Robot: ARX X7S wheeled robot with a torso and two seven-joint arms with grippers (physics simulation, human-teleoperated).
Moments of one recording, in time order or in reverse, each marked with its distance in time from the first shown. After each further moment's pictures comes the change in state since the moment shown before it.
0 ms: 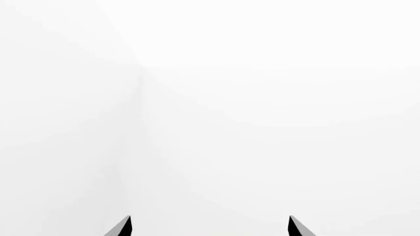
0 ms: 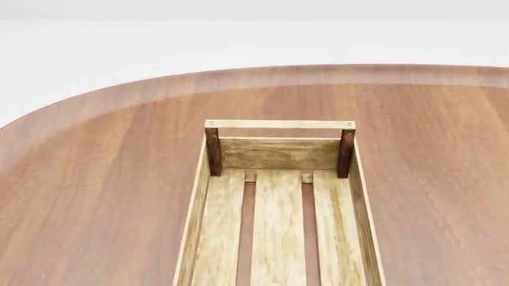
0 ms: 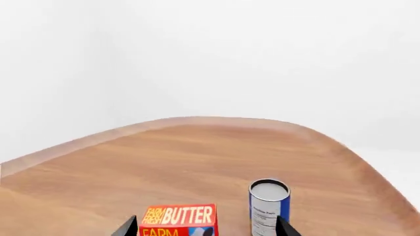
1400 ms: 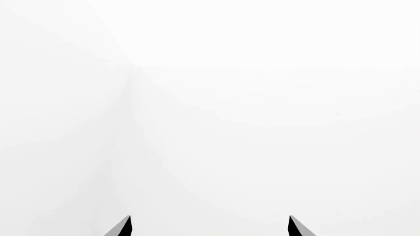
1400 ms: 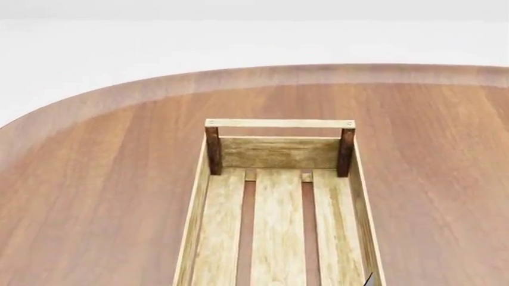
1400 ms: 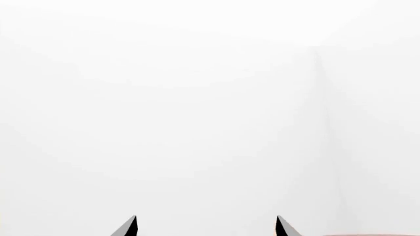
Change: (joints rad) left arm -0.007 0.026 0.006 -0.023 -0.002 0.017 0.055; right arm -0.024 0.081 -0.411 0.237 -0.242 -0.752 -0.415
